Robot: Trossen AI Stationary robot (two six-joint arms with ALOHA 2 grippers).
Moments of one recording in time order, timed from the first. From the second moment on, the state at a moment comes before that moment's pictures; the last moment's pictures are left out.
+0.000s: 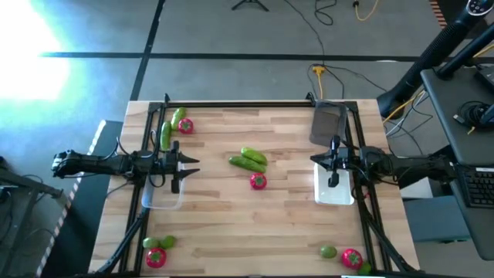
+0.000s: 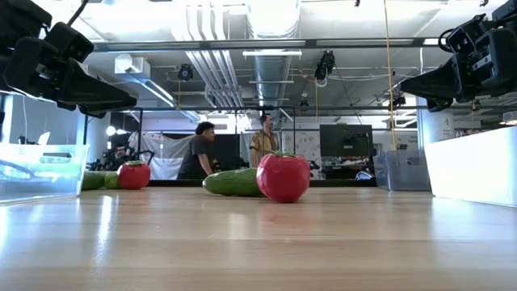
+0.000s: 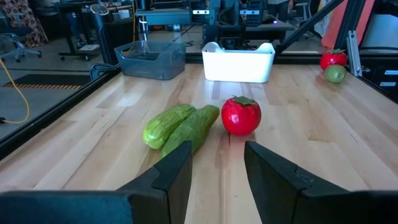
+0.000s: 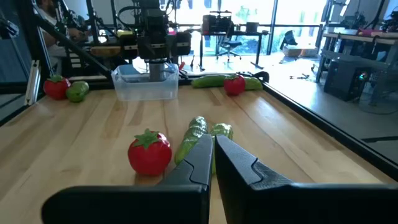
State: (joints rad) left arm -0.06 0.19 0.04 -0.02 -0.17 -0.01; right arm -0.04 0.11 0.02 0.03 0.10 0.00
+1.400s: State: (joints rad) left arm -0.06 0.44 0.05 0.71 -0.62 -0.23; right arm -0.04 0.11 0.02 0.03 0.11 0.00
